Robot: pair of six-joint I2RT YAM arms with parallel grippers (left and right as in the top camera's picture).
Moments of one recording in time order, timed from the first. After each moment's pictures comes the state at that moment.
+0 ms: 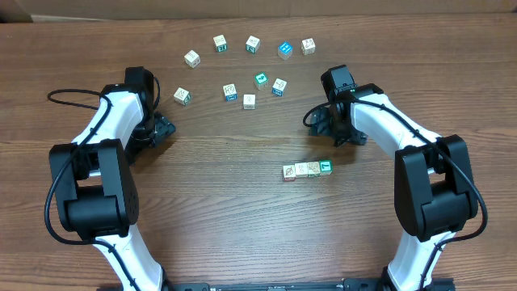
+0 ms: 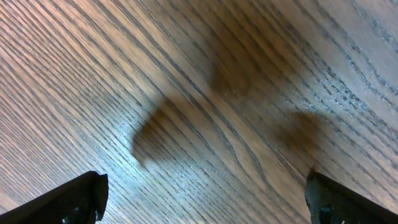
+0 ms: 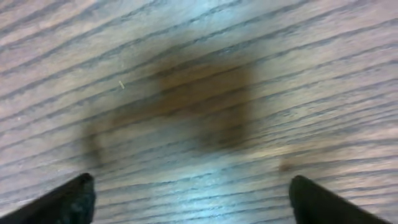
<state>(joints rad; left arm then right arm) 0.08 2.03 1.39 -0.93 -0.23 -0.74 0.27 1.99 1.35 -0.76 0.11 0.51</state>
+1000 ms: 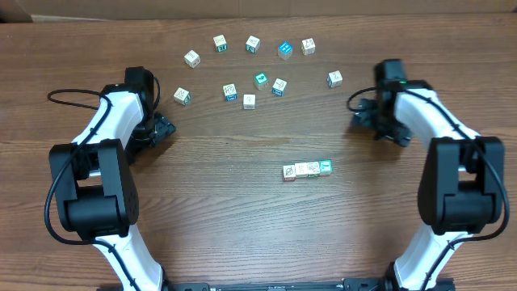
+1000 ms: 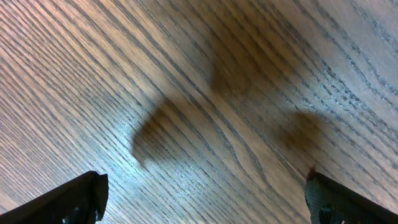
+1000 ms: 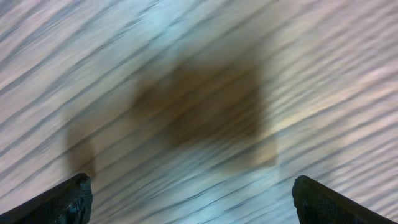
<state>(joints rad) 0.08 2.03 1.39 -0.93 -0.23 -0.74 0.00 1.99 1.35 -0.78 0.17 0.53</state>
